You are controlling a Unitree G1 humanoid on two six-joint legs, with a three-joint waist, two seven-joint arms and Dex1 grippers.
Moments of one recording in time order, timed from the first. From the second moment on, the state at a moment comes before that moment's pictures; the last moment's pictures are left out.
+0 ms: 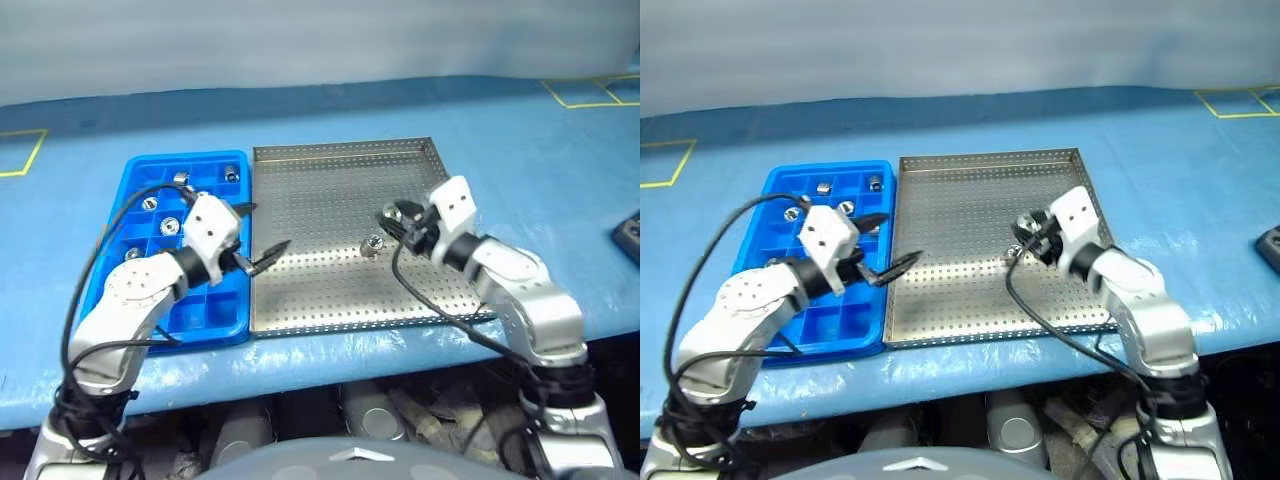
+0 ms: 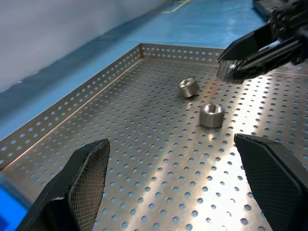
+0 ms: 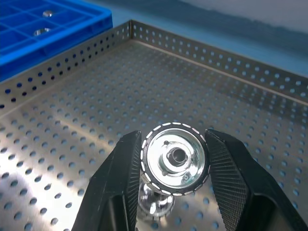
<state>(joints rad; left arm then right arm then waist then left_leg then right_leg) -0.10 0.55 0.04 -0.58 -0.32 0.63 -0.55 -0.31 -0.44 0.00 -0.31 0.29 0.63 0.52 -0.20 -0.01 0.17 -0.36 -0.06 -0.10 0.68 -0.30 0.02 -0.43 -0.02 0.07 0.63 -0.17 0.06</state>
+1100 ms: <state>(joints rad) 0.34 0.44 0.35 -0.98 -0.29 0.80 -0.26 -0.88 0.09 0.27 0.77 0.14 0.20 0.80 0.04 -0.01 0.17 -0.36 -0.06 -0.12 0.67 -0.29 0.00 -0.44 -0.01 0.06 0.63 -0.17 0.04</state>
